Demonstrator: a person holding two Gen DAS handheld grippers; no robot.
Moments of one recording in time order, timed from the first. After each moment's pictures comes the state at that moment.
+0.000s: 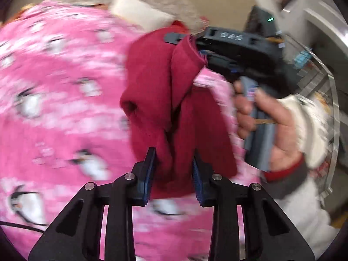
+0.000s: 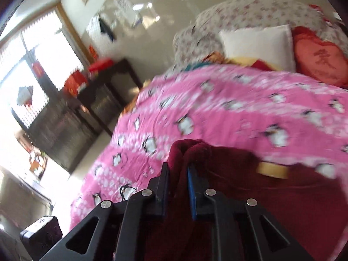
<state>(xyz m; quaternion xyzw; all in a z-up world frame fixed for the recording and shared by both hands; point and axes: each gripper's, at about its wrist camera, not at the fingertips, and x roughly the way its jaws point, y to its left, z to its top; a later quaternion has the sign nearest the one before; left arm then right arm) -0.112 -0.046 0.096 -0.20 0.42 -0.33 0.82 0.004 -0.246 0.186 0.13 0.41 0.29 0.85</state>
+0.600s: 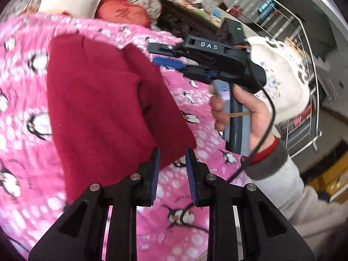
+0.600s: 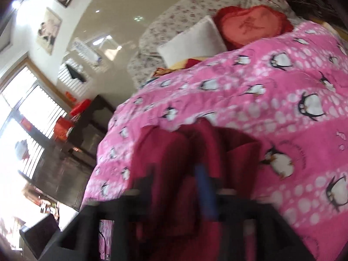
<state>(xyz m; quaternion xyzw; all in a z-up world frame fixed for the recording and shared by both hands) -0.124 -0.180 0.100 -0.07 0.45 -0.45 0.77 -0.062 -0.423 0.149 0.26 0.41 0.21 0.85</state>
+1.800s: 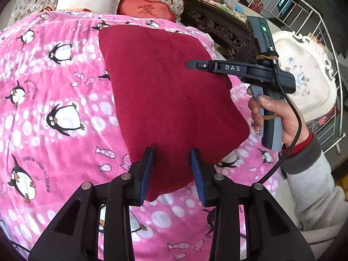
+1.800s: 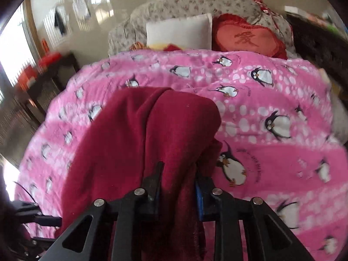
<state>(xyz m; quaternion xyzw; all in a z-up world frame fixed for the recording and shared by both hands) -0.103 -0.157 0.057 -0.04 0.46 -0.37 0.80 -0.058 -0.411 0.120 0.08 0.44 0.13 0.88</state>
